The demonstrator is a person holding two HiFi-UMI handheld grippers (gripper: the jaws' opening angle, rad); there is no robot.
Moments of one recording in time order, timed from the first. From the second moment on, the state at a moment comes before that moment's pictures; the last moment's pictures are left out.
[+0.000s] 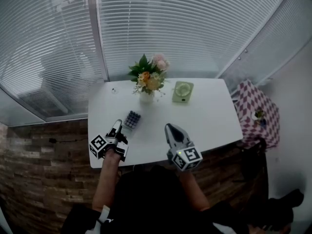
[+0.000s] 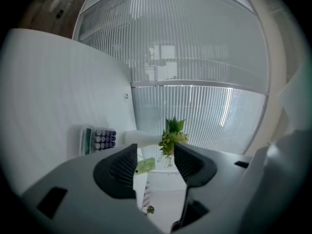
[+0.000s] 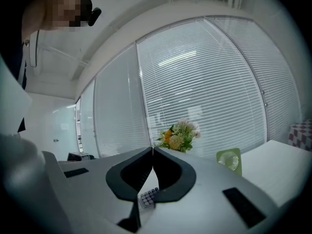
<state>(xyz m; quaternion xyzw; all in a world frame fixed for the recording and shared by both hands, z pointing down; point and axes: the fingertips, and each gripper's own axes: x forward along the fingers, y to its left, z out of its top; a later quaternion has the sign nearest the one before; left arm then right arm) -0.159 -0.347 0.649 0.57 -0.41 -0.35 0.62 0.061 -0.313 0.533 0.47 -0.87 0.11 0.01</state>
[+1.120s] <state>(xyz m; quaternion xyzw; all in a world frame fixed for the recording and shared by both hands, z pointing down) -0.153 -0.331 0.533 0.81 -0.58 0.02 0.11 0.066 -0.325 0.554 0.49 -0.87 0.10 0.03</state>
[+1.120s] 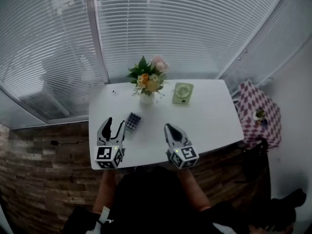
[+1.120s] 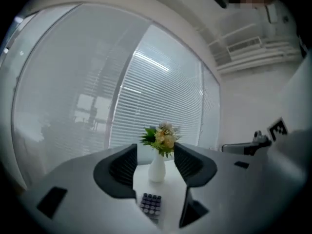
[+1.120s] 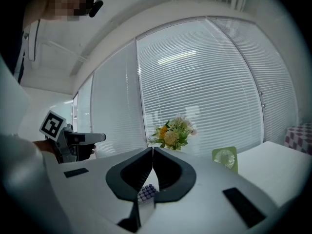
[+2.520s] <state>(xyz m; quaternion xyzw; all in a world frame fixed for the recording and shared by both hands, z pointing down) -0.128 -0.305 0.502 0.85 -0.52 0.02 -0.03 0.062 -0.324 0.556 0.50 -0.86 0.06 0.06</state>
